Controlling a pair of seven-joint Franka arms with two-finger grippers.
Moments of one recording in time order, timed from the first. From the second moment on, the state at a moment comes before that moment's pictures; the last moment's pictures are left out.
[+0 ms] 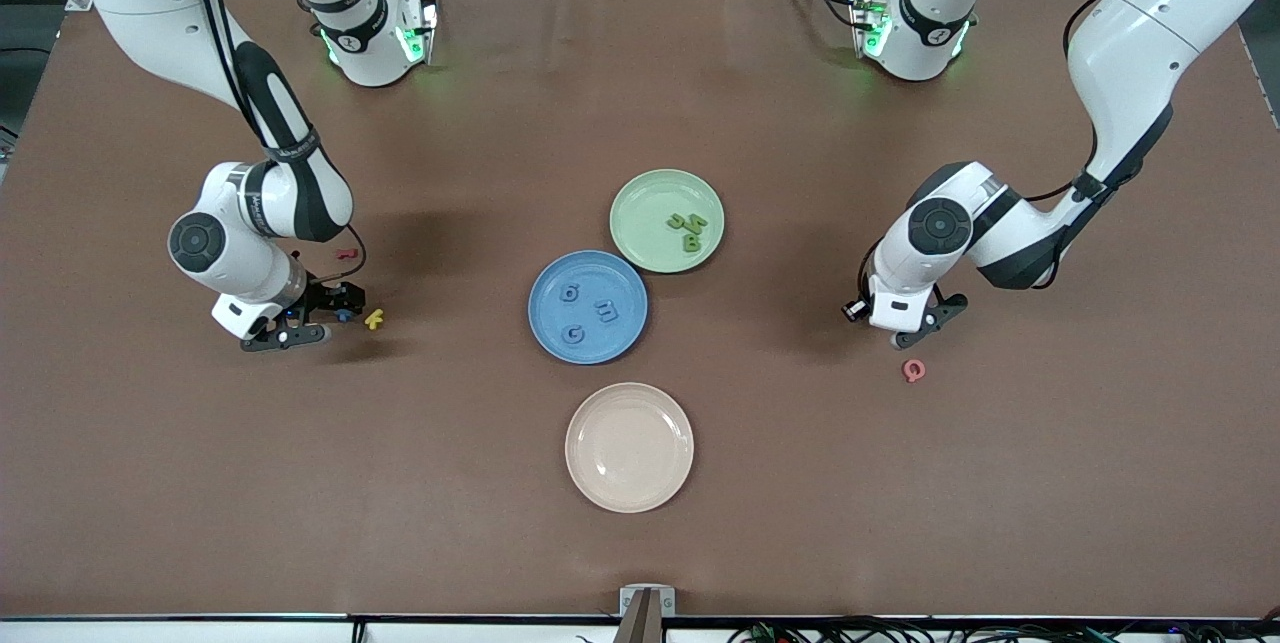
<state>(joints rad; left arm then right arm) 0.53 0.69 -0.85 -2.10 0.84 2.35 -1.43 0.18 0.45 -0.18 -2.21 0.12 2.60 -0.25</state>
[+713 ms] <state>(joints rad) 0.53 0.69 -1.00 -2.07 0.85 2.35 -1.48 0.18 0.45 -0.17 -2.21 0.12 2.60 -0.25</state>
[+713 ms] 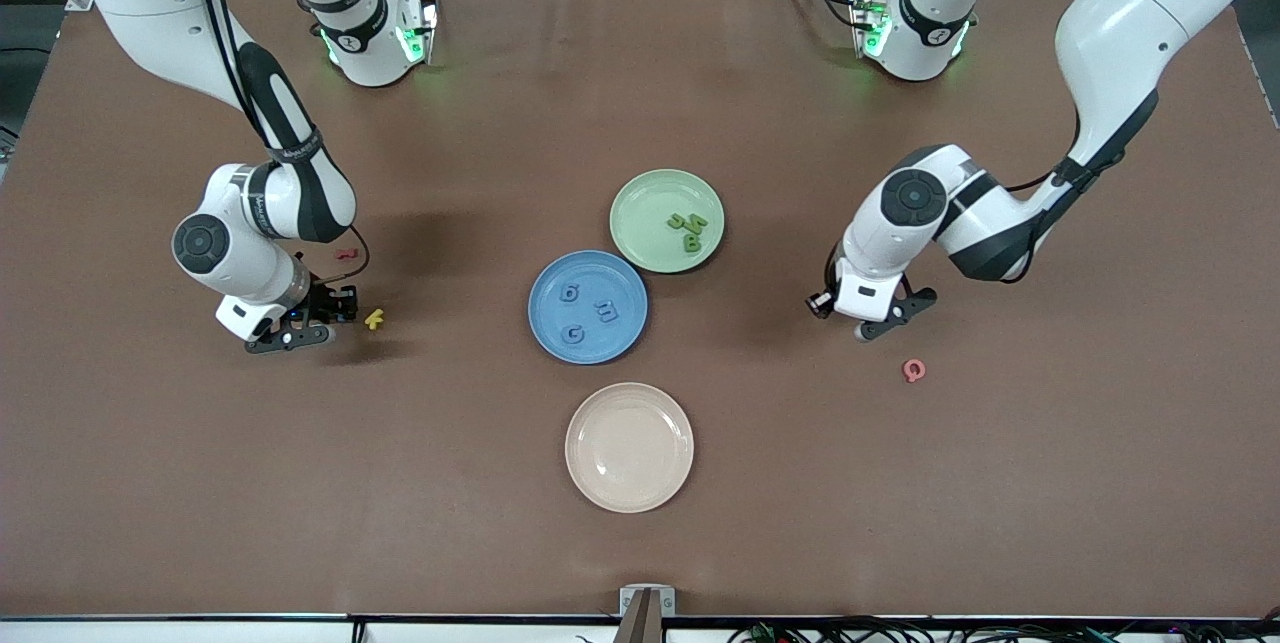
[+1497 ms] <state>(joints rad) 0.20 0.69 -1.02 -2.01 0.85 2.35 -1.88 0.18 0.44 -0.17 -2.11 0.12 2.41 -0.25</state>
